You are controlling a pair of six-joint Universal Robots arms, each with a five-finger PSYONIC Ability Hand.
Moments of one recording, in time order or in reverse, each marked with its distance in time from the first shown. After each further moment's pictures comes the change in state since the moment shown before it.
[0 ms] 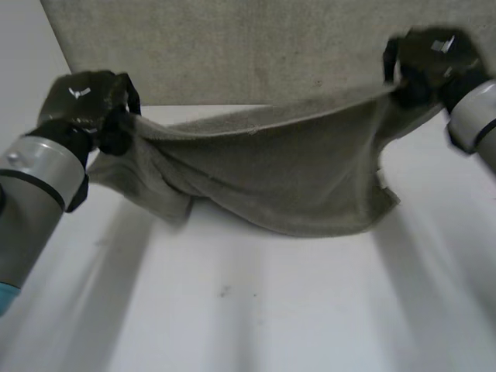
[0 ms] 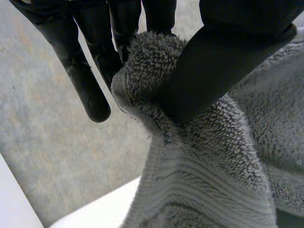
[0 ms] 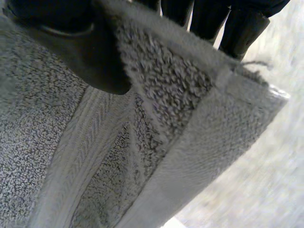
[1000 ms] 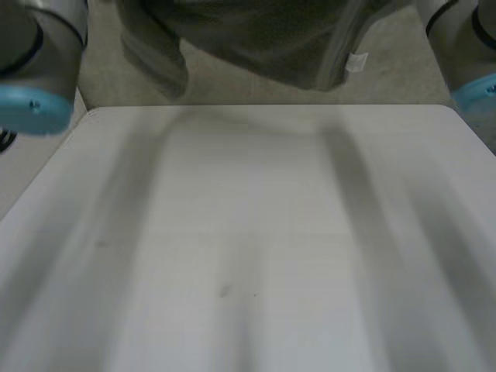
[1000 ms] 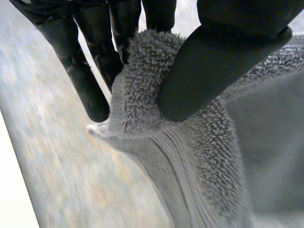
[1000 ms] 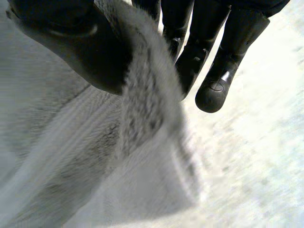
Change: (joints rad) left arm 0.006 -0.485 0.858 -0.028 -0.078 0.069; right arm 0.139 0.489 -0.891 0.078 0.129 -0.202; left_hand 0.000 0.001 0.000 0.000 0.005; right_hand 0.005 0.000 0.000 0.000 0.005
